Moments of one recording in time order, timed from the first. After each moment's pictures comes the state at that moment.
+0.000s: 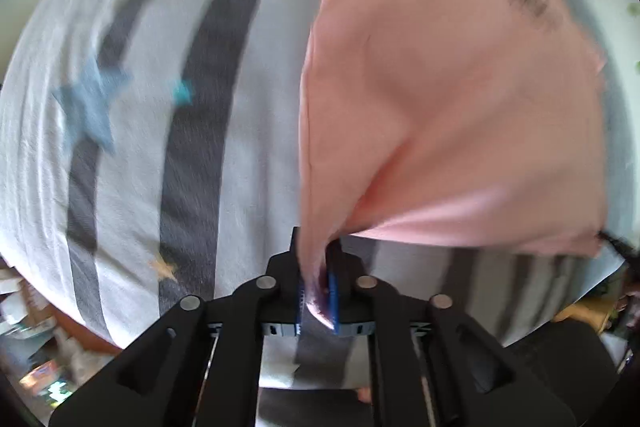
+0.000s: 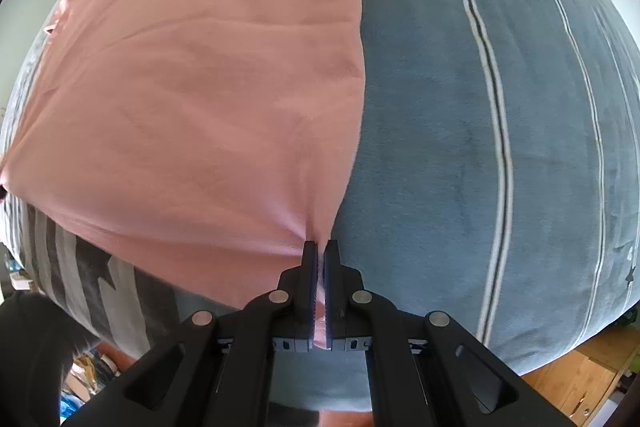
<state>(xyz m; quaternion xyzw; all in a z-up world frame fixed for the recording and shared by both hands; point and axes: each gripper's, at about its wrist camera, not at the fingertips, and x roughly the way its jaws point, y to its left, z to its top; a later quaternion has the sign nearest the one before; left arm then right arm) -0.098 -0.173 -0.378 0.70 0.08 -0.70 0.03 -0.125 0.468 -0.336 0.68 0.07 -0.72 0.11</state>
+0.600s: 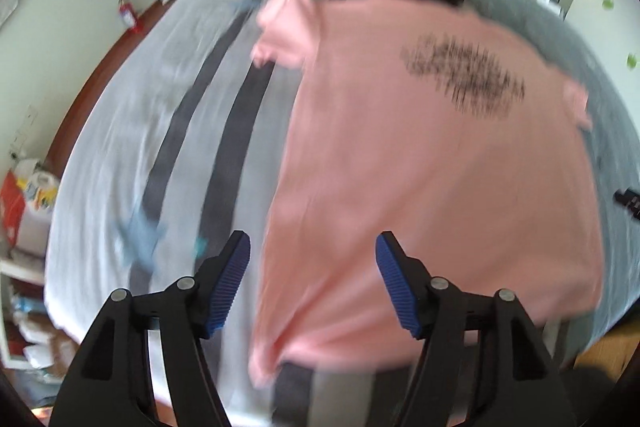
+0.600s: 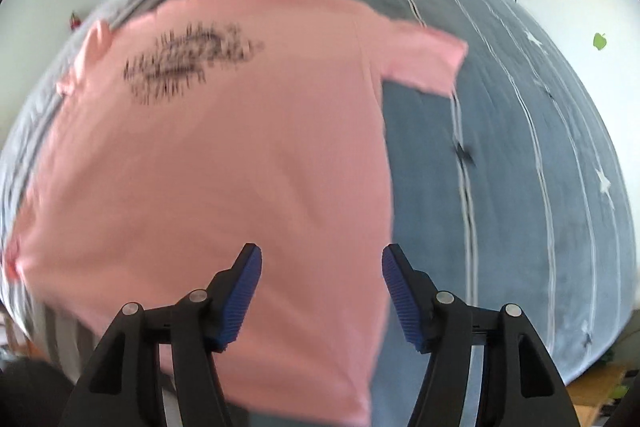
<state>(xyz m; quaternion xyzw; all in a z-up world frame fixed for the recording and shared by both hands) -0.160 -0.119 -0.258 0.51 0.02 -0.86 0.06 -0.214 0.363 -0.248 0.54 0.08 -0.83 0.10</state>
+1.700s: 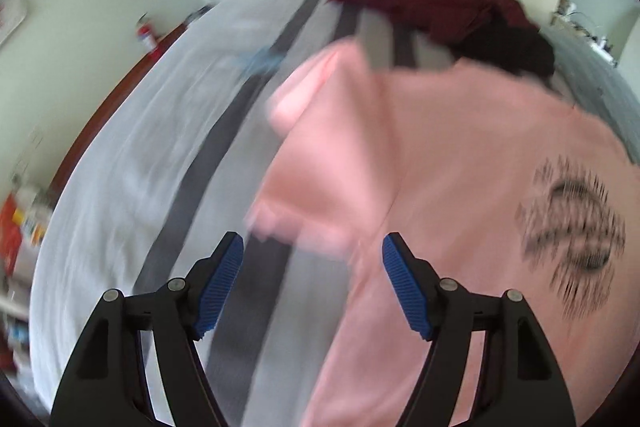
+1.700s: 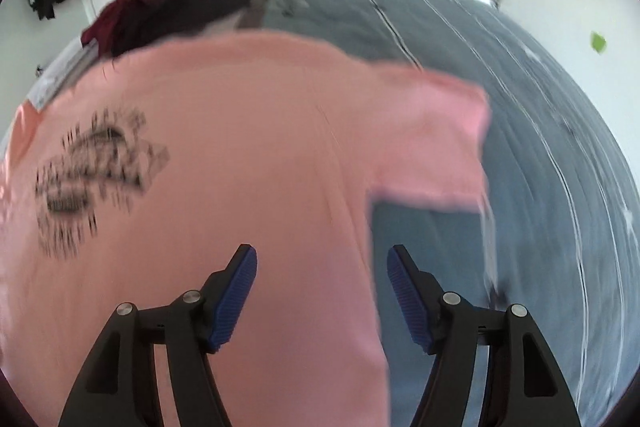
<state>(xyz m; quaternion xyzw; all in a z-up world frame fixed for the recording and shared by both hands) -0.393 -0.141 -0.282 0.45 0.01 -0.89 0.09 -0.400 0.344 -0.312 0.48 0.05 -0.87 0.05</state>
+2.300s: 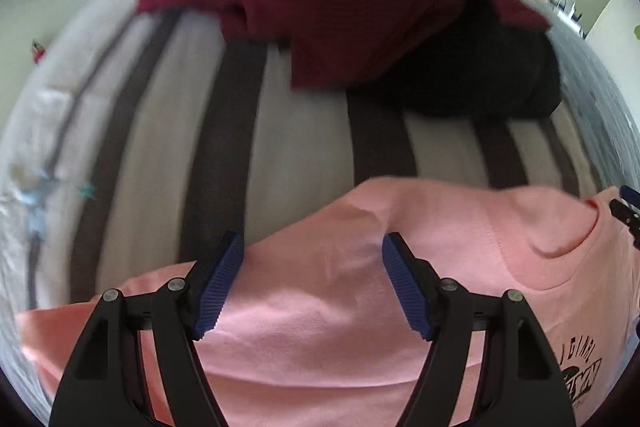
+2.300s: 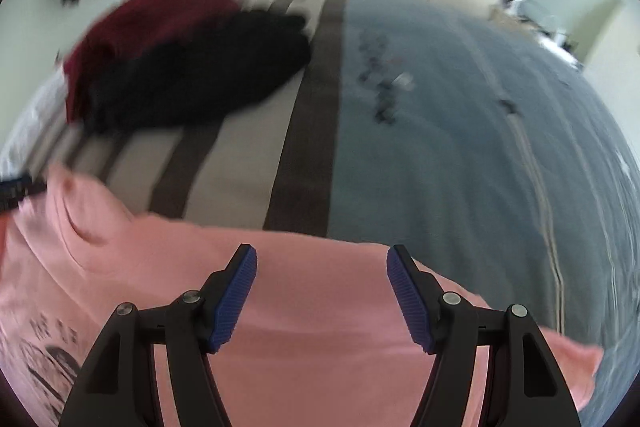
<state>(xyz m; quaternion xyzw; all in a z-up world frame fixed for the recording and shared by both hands) -0.620 -0.055 -0.360 0.55 0.00 -0.84 -0.02 -0.650 0.252 -0.348 0.52 0.10 -0.84 0.13</state>
